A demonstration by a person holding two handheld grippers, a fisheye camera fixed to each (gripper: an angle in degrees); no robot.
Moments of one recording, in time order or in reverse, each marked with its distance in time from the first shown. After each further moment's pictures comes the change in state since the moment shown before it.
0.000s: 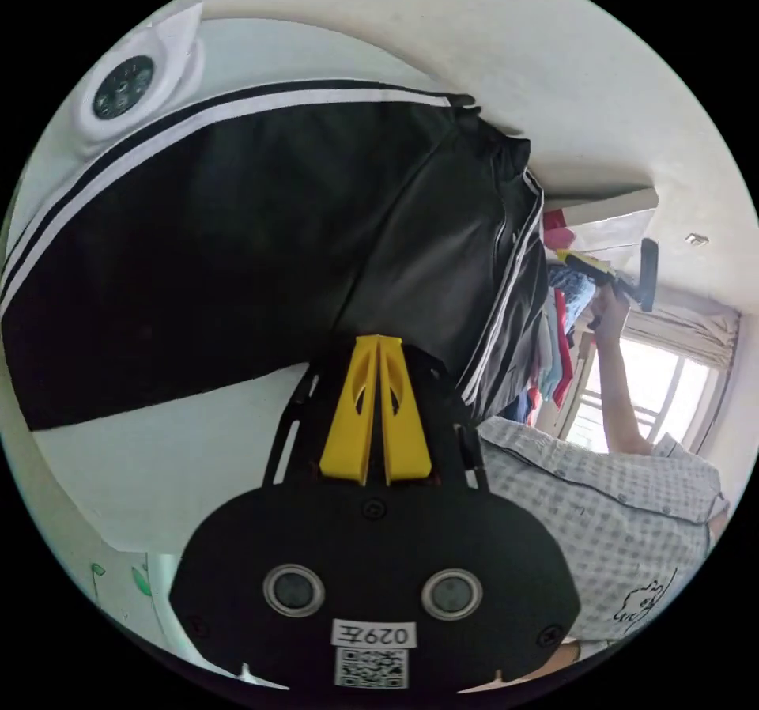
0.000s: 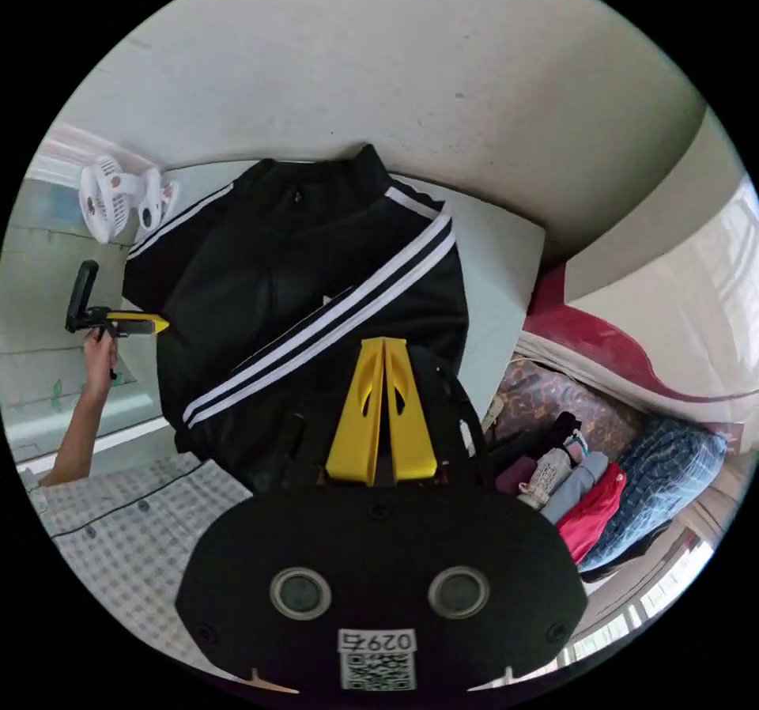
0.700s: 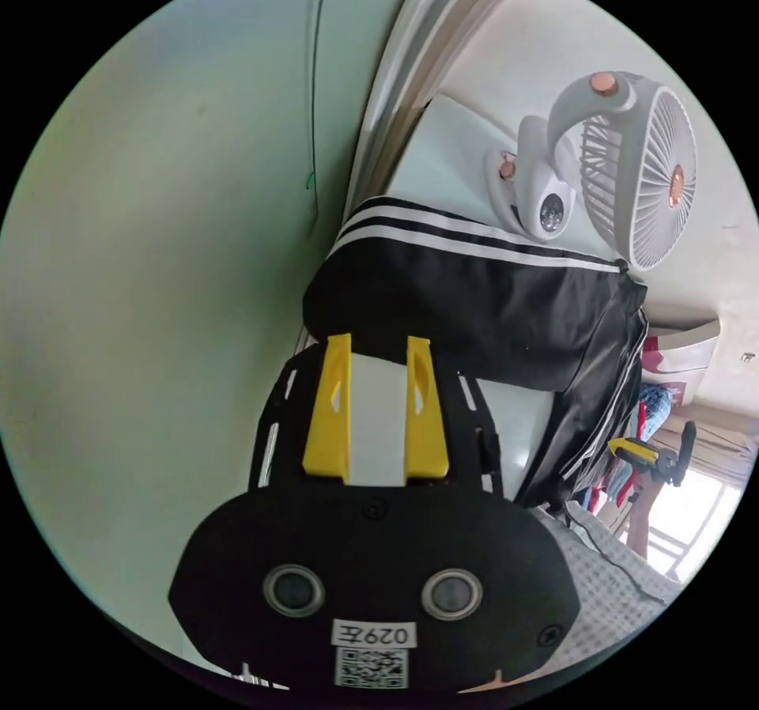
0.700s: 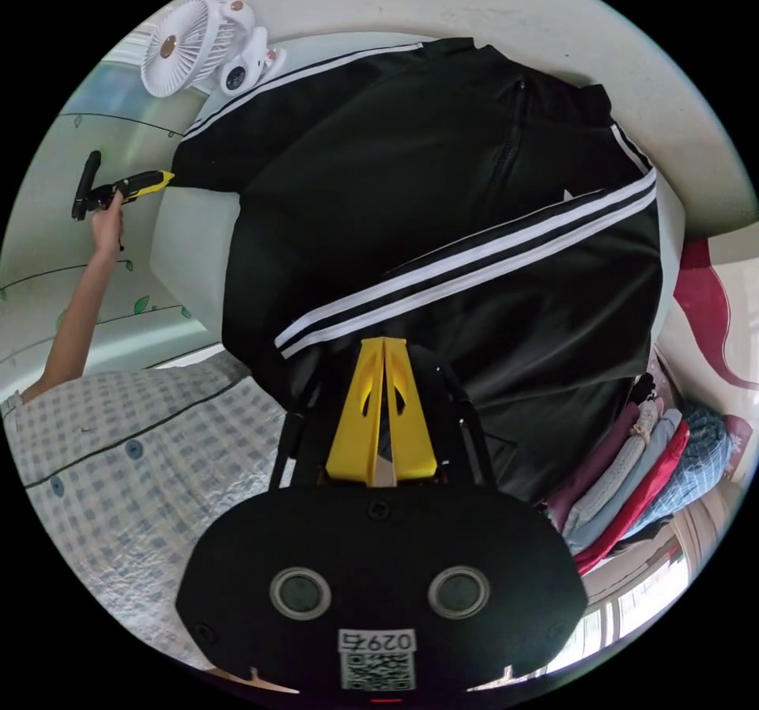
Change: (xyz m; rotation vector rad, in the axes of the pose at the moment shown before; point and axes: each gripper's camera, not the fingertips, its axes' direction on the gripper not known) left arm -0.203 0.127 -0.174 0.275 -0.358 -0.314; right arm -0.271 0.071 0.033 -0.203 -0.069 -0.083
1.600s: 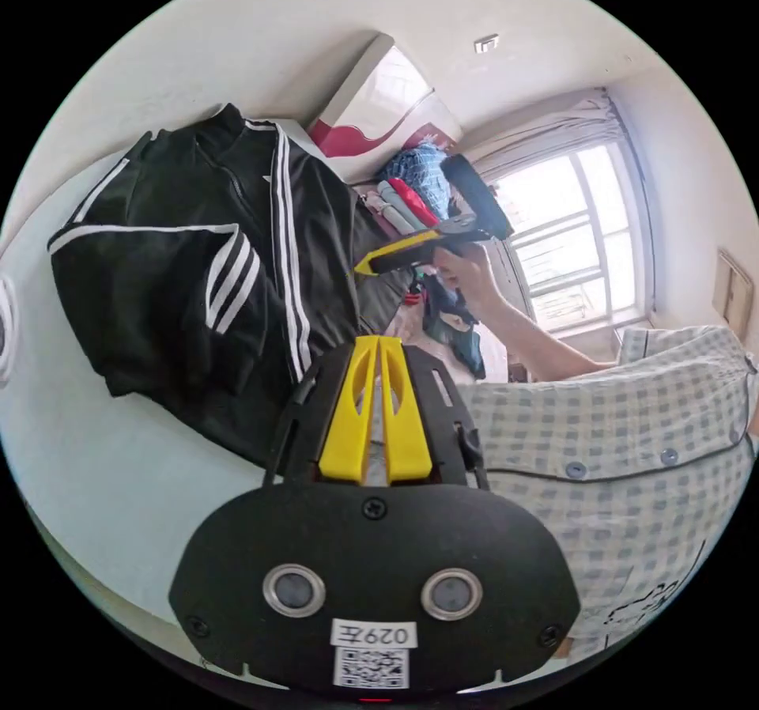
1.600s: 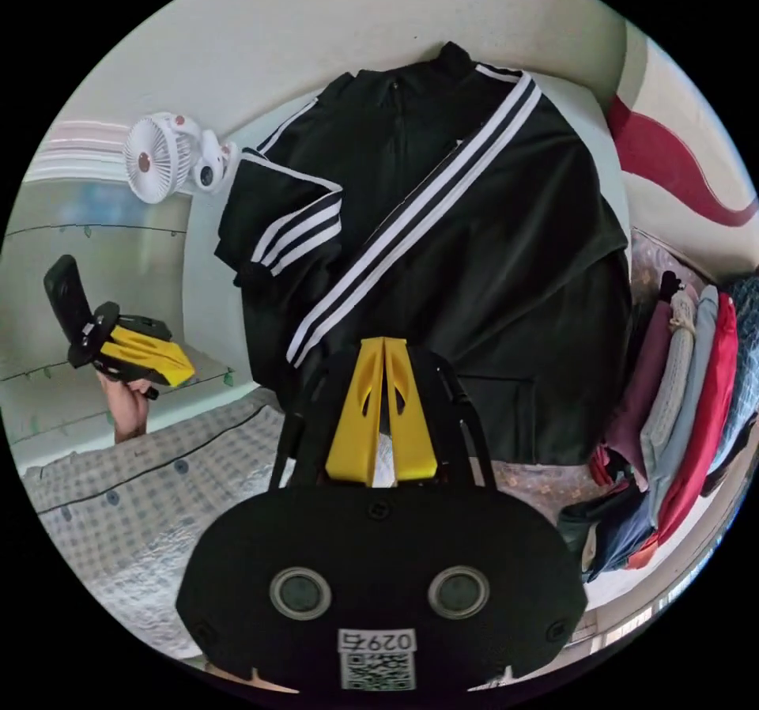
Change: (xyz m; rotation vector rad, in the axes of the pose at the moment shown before) left arm 0.262 0.120 0.001 -0.285 0.616 1.001; right arm 0.019 0.164 -0.019 0.209 -0.203 0.297
